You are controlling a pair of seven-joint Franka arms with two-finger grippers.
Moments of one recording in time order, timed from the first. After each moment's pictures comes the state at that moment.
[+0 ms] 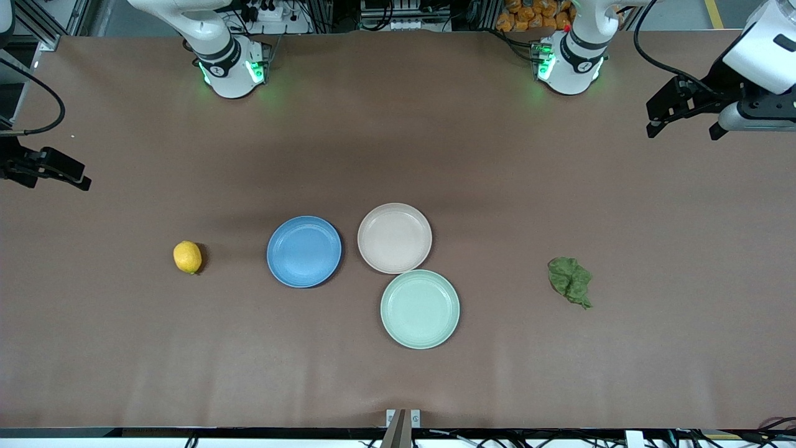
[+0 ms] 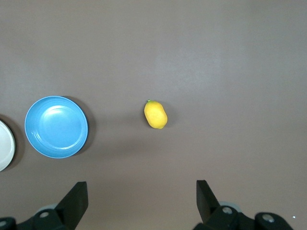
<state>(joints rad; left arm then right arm) -0.05 -0.02 -0.16 -1.43 0.00 1.47 -0.16 0.06 0.06 -0.12 -1.52 0.02 1.58 0.01</state>
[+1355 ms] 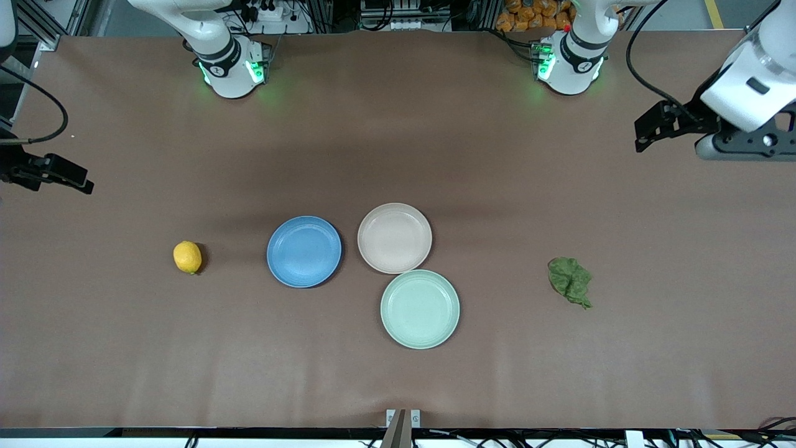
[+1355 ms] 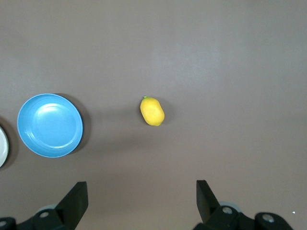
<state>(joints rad) -0.06 0.06 -0.16 -1.44 0.00 1.46 -0.16 0.04 0.10 -0.13 -1.52 0.02 1.58 0.01</state>
